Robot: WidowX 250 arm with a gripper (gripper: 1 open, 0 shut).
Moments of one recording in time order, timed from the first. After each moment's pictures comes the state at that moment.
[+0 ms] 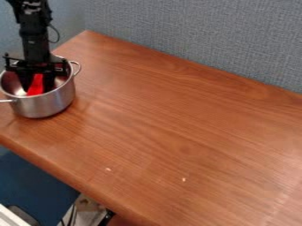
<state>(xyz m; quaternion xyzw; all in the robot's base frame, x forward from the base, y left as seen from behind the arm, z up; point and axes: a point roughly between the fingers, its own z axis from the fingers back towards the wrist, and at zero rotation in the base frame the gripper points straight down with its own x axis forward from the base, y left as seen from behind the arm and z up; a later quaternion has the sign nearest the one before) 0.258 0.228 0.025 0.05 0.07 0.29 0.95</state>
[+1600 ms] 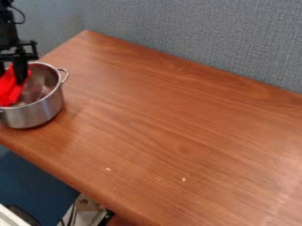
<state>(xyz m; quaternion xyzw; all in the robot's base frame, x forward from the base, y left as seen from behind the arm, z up) 0.225 0.251 0.069 -0.03 0.10 0.32 0.94</state>
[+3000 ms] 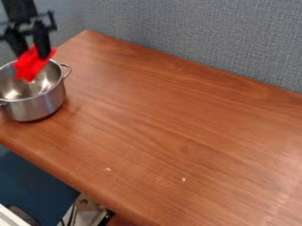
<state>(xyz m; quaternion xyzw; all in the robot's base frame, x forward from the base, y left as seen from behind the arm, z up) 0.279 0.205 0.117 -0.12 0.10 0.24 0.96</state>
